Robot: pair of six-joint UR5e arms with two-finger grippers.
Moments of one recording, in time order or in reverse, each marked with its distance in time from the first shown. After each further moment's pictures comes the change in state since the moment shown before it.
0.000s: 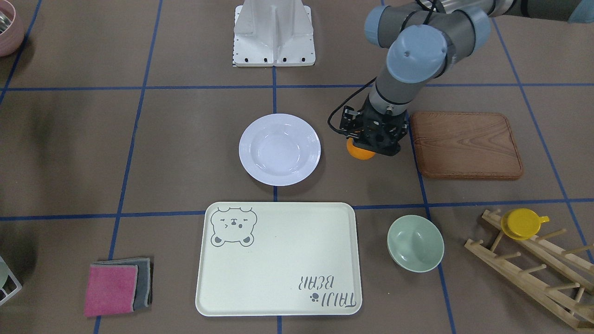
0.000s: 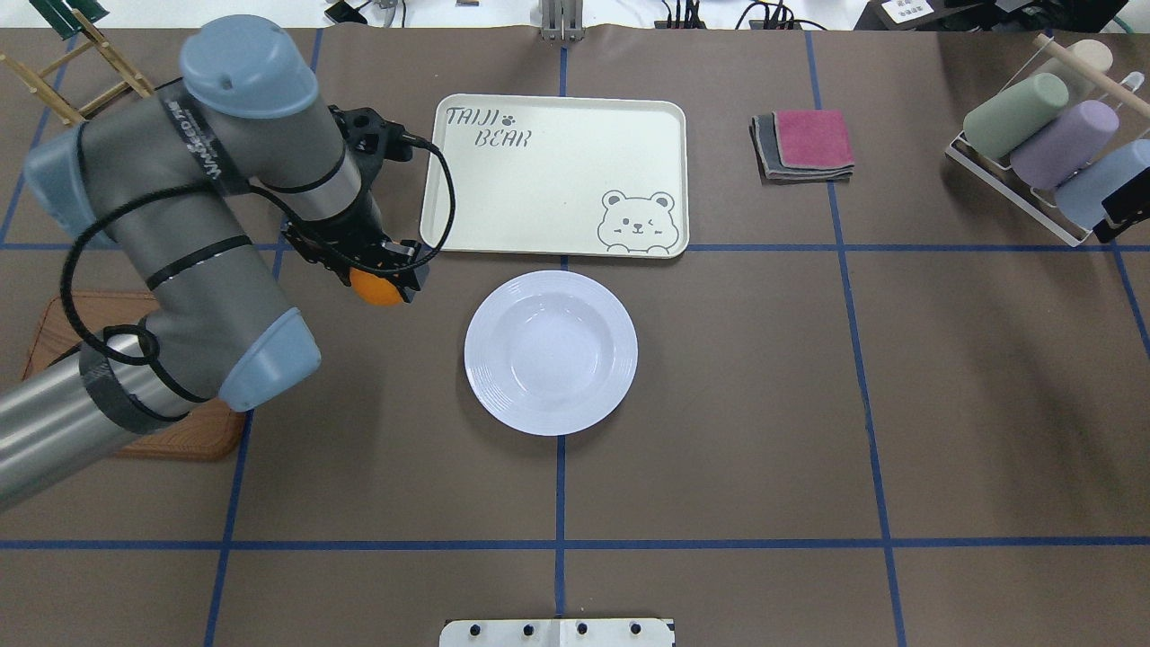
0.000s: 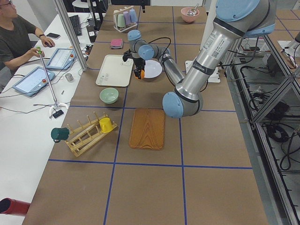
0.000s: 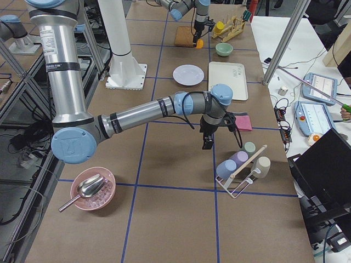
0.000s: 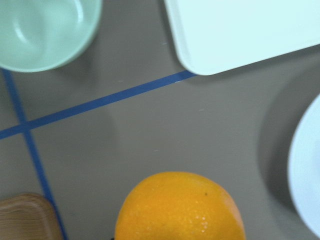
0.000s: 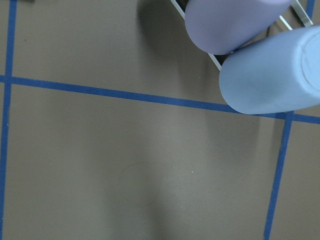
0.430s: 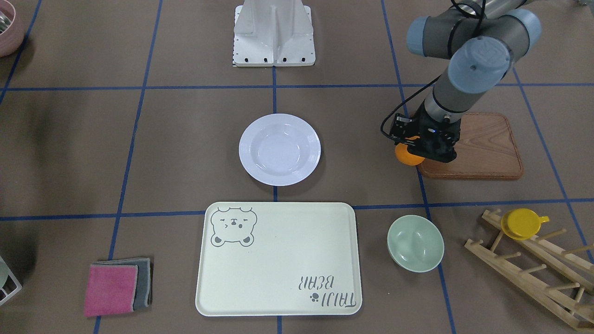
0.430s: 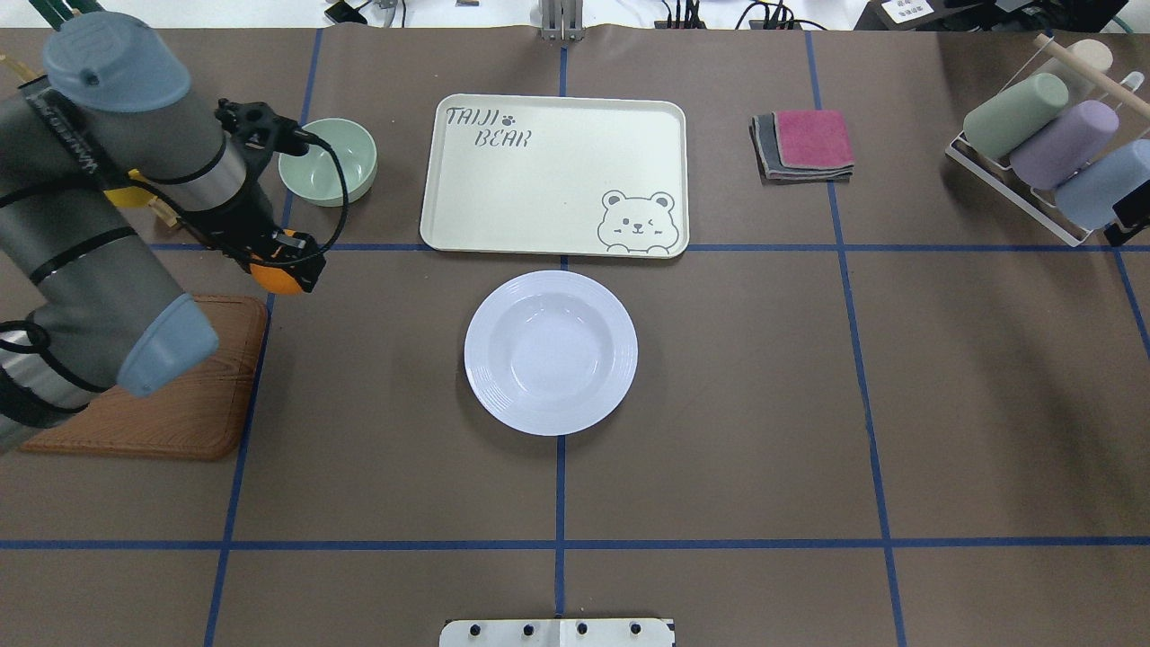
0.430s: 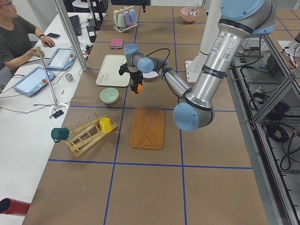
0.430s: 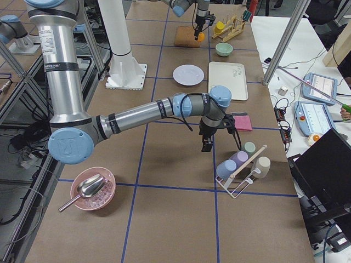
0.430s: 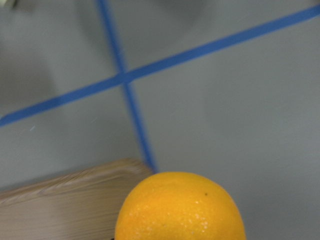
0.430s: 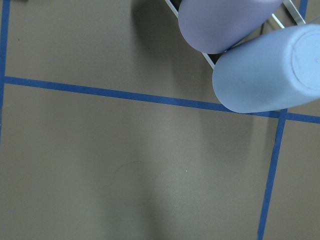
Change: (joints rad) left arm -0.102 0.161 -0.064 -0.007 -0.009 0.151; right arm 0.007 -0.020 0.000 0.019 -0.022 -0.001
